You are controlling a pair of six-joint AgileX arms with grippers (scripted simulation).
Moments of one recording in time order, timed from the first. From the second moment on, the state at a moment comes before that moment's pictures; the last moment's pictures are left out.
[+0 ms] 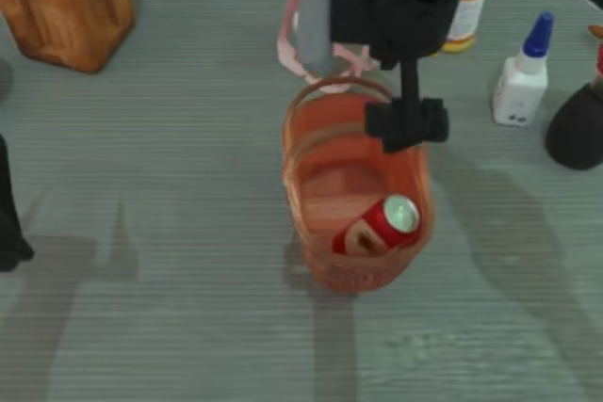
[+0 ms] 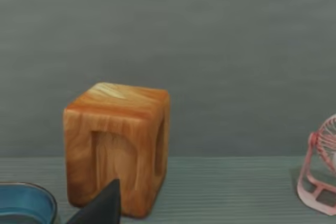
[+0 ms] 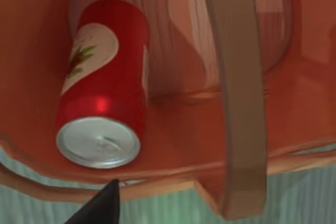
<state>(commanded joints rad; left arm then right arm) 0.01 0.22 0.16 0.10 0.12 -0.05 0.60 2.22 2.28 -1.52 0.00 -0.92</state>
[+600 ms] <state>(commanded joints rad) 0.02 0.00 0.00 0.00 0.00 0.00 0.65 2.41 2.50 -1.66 0.01 -1.01</state>
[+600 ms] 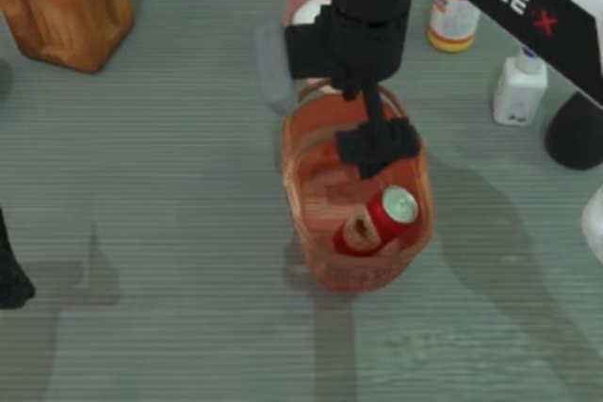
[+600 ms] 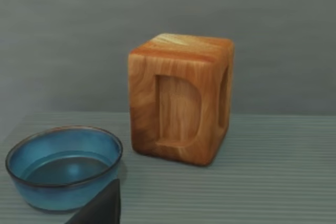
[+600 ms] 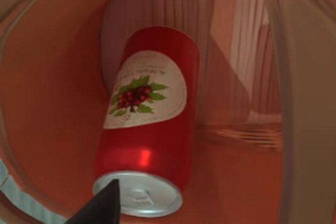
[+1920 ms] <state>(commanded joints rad) 0.02 0.00 0.00 0.00 0.00 0.00 0.66 2.37 2.34 -1.54 0.01 -1.01</state>
